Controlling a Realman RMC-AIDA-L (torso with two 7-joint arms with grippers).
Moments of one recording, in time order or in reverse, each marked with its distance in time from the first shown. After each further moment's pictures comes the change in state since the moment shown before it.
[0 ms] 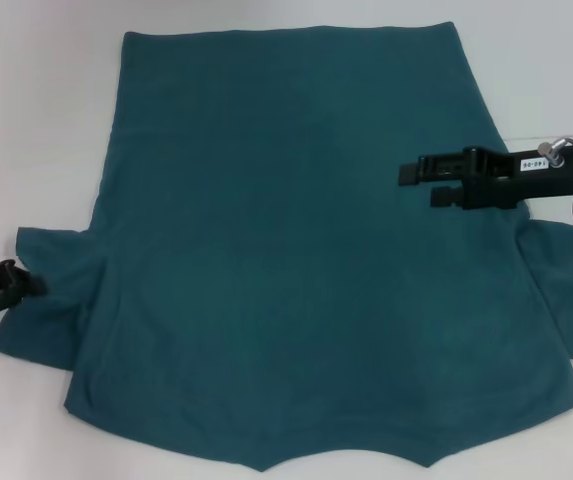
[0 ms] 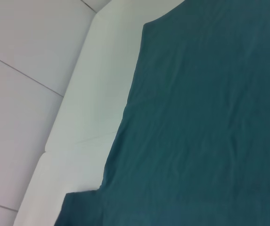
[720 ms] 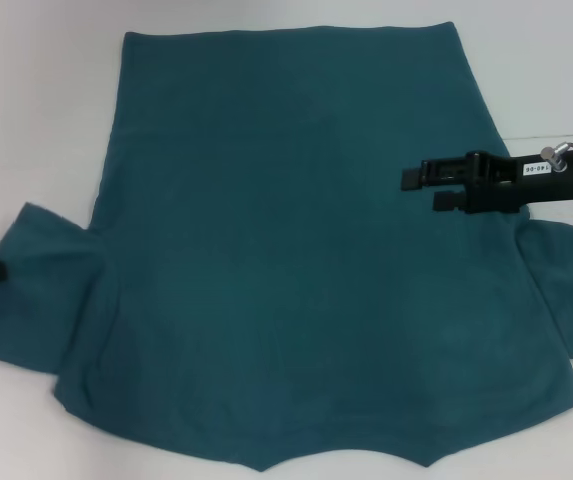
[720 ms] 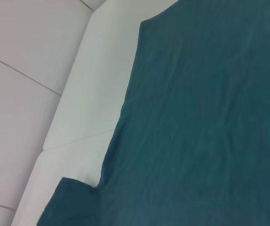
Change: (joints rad) left arm 0.005 -0.043 0.118 0.306 0.285 0.009 -0.032; right arm -0.007 0.000 0.000 0.000 -0.003 -0.002 0.000
